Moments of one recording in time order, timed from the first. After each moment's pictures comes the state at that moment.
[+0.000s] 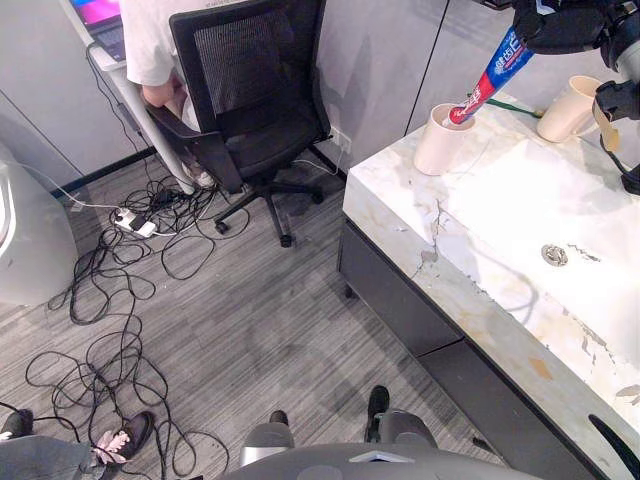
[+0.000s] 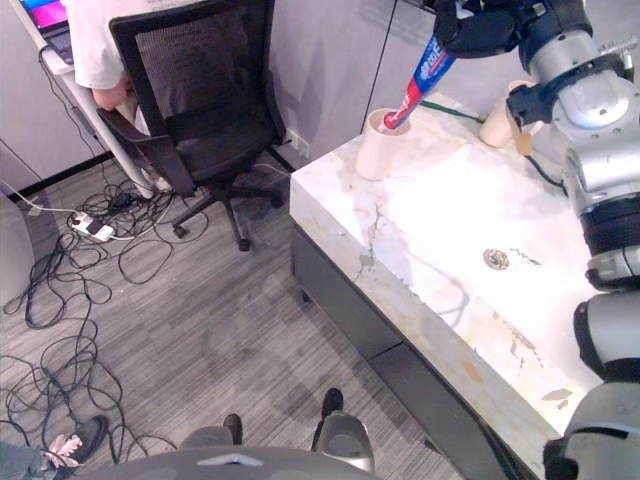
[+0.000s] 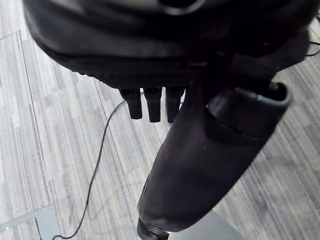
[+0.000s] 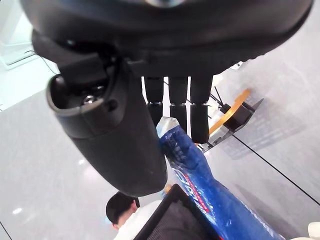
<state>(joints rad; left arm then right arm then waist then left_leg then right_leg) 0.17 0.29 0.02 1.21 -0.34 0.18 -0.02 -1.10 -1.12 0.49 0.58 0.50 -0.16 0.06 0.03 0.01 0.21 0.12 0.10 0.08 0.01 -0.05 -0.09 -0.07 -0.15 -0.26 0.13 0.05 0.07</state>
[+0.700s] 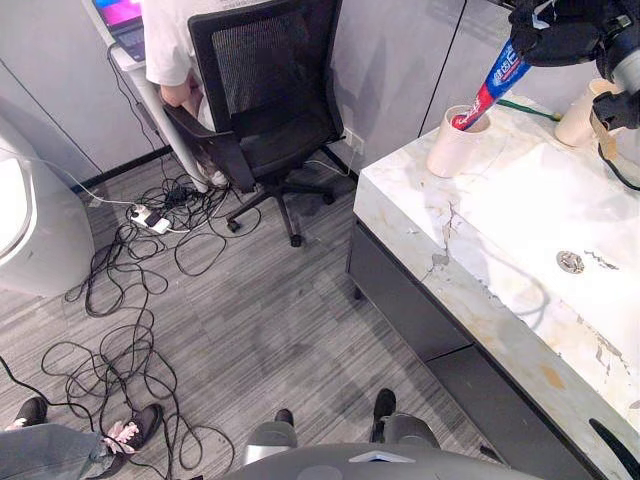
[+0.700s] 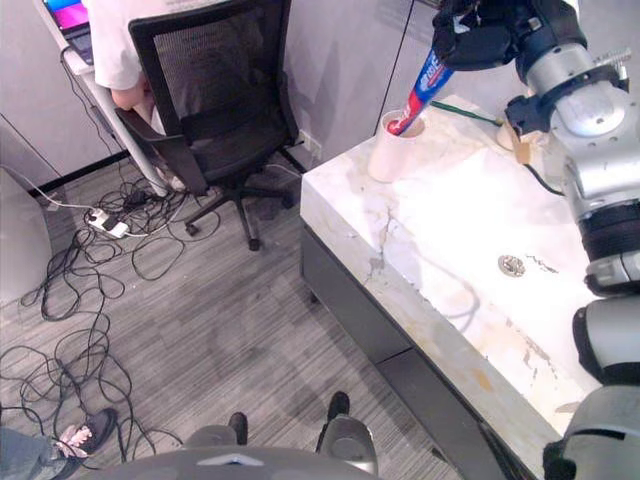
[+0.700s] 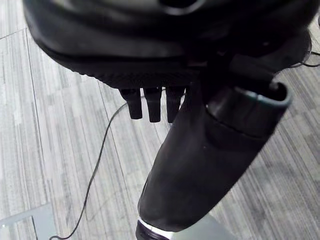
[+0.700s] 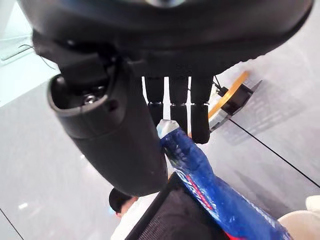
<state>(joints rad) 0.17 0.29 0.02 1.21 -0.34 0.17 -0.02 -1.04 -1.11 0.46 0.58 0.49 -0.16 0.08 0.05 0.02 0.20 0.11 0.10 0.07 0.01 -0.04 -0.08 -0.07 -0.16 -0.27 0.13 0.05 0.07</state>
